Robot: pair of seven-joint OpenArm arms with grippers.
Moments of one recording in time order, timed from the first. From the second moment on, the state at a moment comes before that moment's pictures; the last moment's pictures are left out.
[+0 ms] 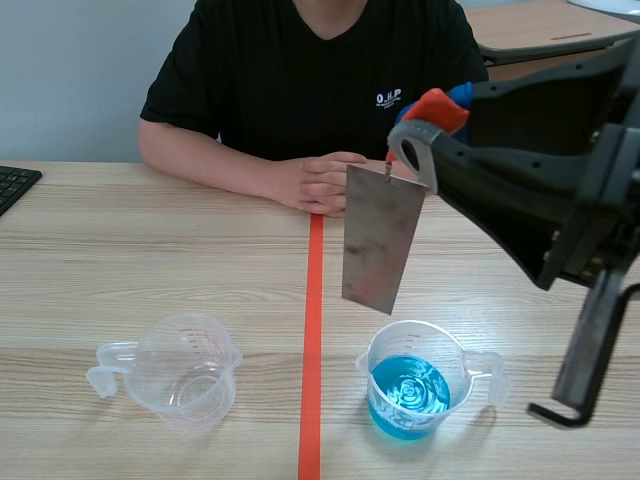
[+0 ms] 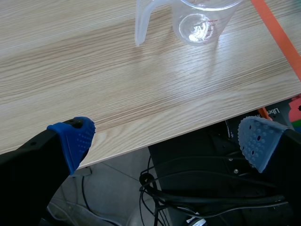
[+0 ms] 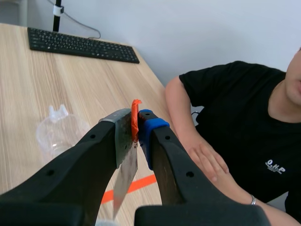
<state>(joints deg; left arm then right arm) 80.2 -16.4 -24.2 113.9 -8.0 -22.5 -20.0 -38.7 39.2 7.8 133.6 6.4 34.5 15.6</state>
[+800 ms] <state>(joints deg) 80.2 -16.4 -24.1 113.9 -8.0 -22.5 -20.0 -51.7 39.2 25.1 133.6 4.8 39.5 23.5</state>
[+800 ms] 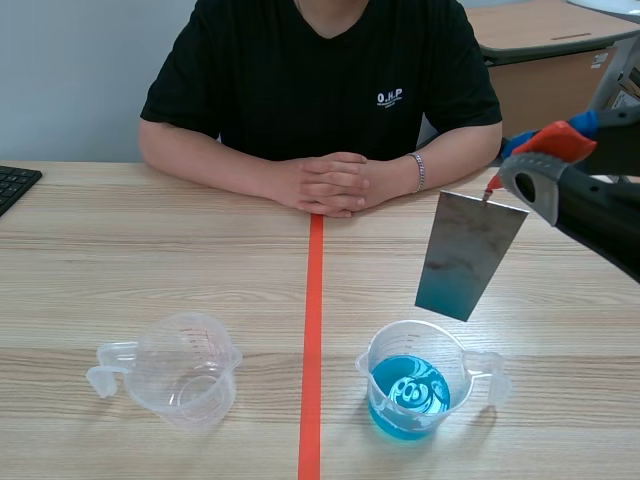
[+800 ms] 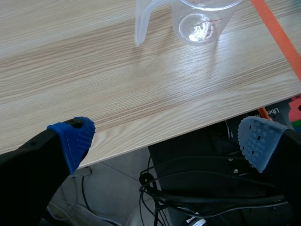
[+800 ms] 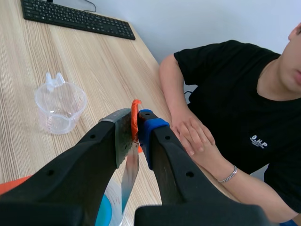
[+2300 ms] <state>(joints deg) 48.6 -53.7 -6.0 113.8 -8.5 -24.6 -20.4 -51.4 39.2 24.2 132.4 4.8 44.1 24.5</state>
